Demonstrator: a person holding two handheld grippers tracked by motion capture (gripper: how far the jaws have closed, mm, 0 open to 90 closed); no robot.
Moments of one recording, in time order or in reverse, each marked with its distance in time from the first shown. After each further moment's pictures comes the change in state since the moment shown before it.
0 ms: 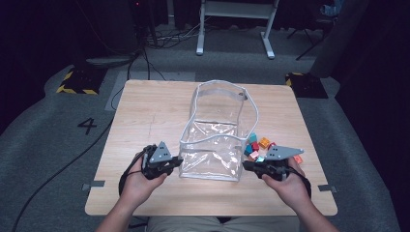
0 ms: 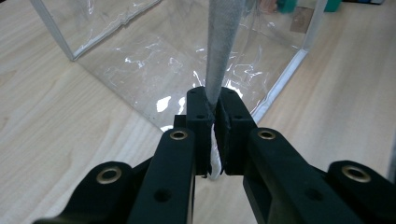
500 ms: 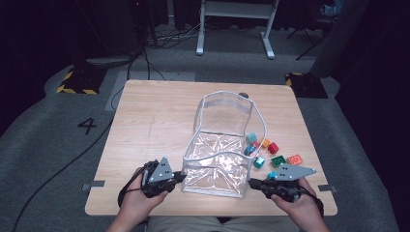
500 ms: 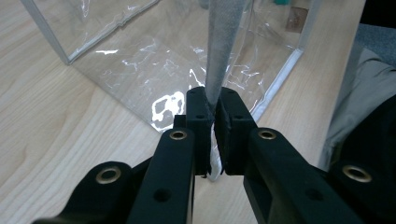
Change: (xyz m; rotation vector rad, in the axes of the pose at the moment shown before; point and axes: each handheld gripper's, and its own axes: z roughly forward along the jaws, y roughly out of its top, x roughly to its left) left arm -0.037 -0.009 -0.010 -0.009 -0.052 0.035; right arm 0.029 -0.027 -0.031 -0.009 0.051 0.001
